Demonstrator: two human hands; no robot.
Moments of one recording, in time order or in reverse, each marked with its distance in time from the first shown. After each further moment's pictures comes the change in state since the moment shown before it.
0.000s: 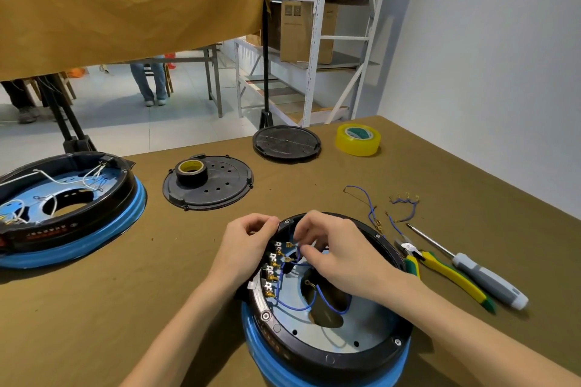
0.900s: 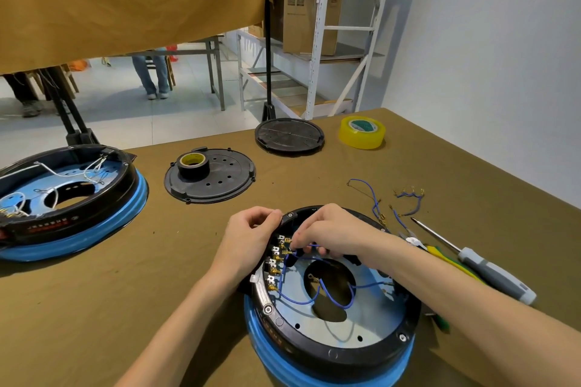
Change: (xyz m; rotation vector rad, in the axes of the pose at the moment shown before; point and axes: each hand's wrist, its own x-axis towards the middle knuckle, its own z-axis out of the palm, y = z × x) left_hand 0.002 -0.002 0.000 0.015 -0.015 0.005; right_hand 0.035 -0.012 -0.008 0.236 -0.295 0.552
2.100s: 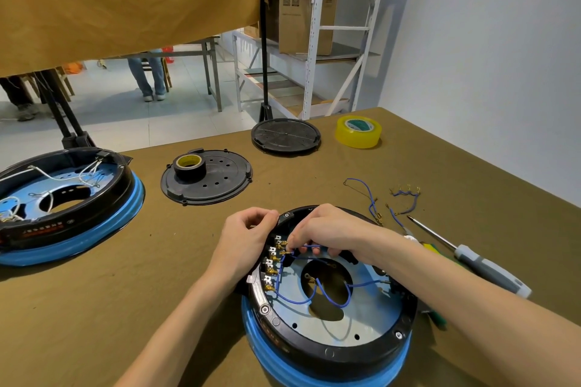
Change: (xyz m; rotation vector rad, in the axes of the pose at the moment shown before) left_hand -0.001 0.001 0.000 0.017 0.002 -0.010; right_hand 0.006 -0.001 -0.002 -0.025 -0.033 0.069
